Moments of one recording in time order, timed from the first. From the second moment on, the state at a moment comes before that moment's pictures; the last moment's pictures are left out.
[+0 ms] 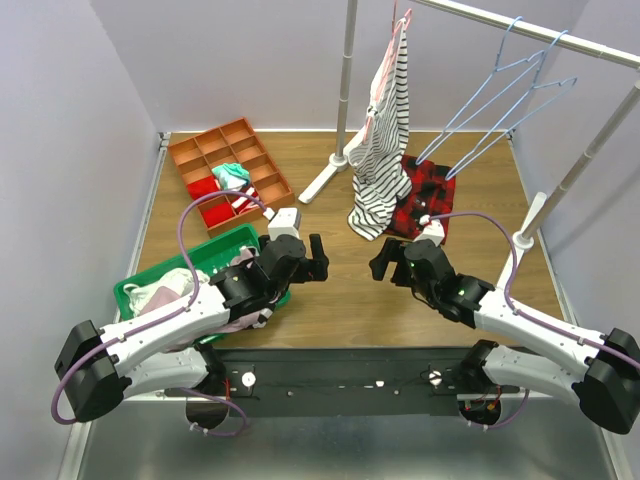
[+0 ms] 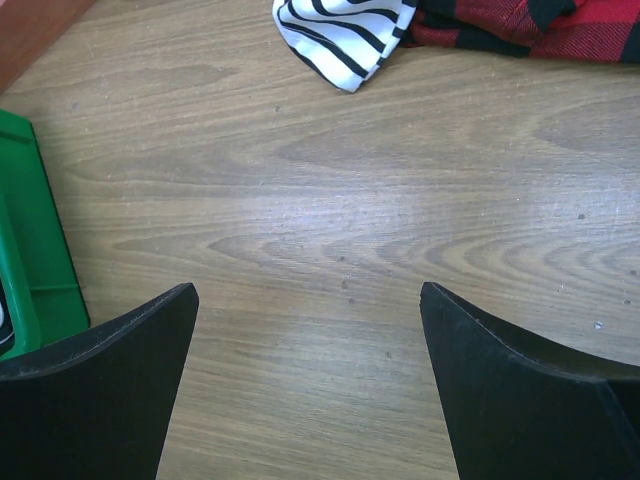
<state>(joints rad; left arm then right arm) -0.92 1.06 0.74 -0.28 -0.40 -0.71 0.79 1.00 0.55 -0.15 0.37 0.71</state>
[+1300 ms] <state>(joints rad) -0.61 1.04 1.05 -1.31 -0.58 -1.38 0.79 1.10 0.57 -0.10 0.25 0.64</state>
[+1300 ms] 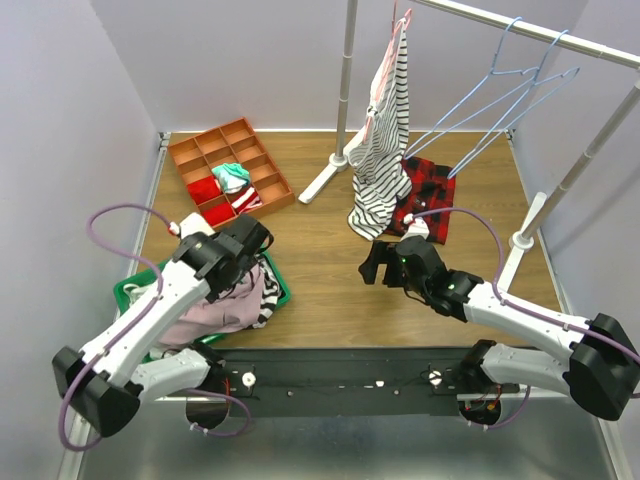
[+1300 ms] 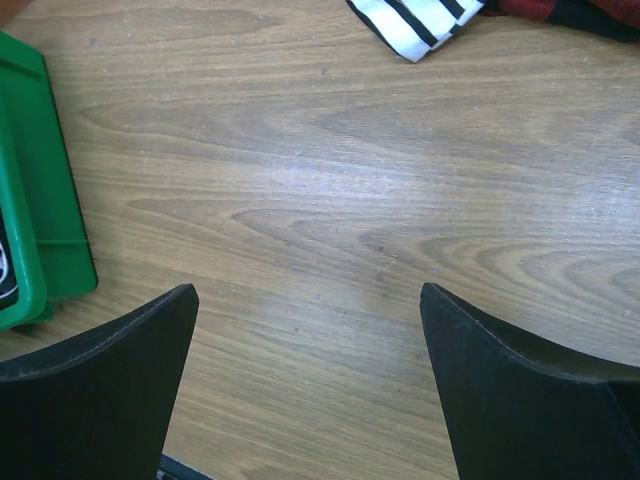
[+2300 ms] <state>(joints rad) -0.39 1.41 1.03 -0.90 -0.55 -1.07 0.79 1.05 0.57 -0.12 0.23 0.65</state>
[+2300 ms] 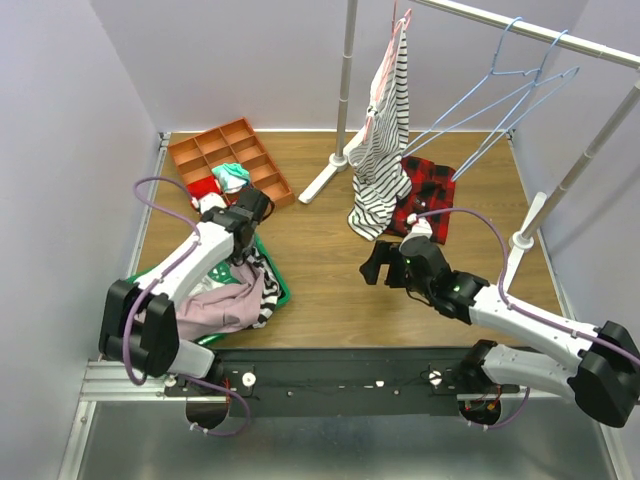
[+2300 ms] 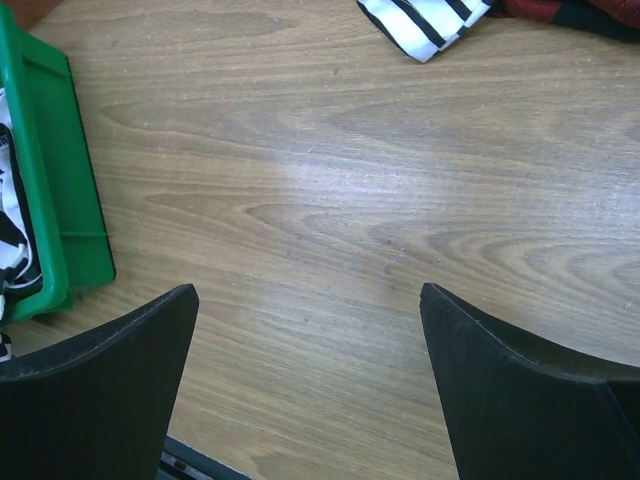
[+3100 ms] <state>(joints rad) -0.18 1.24 2.00 -0.76 -0.39 -0.60 0.79 1.14 0.79 -0.17 0.20 0.61</state>
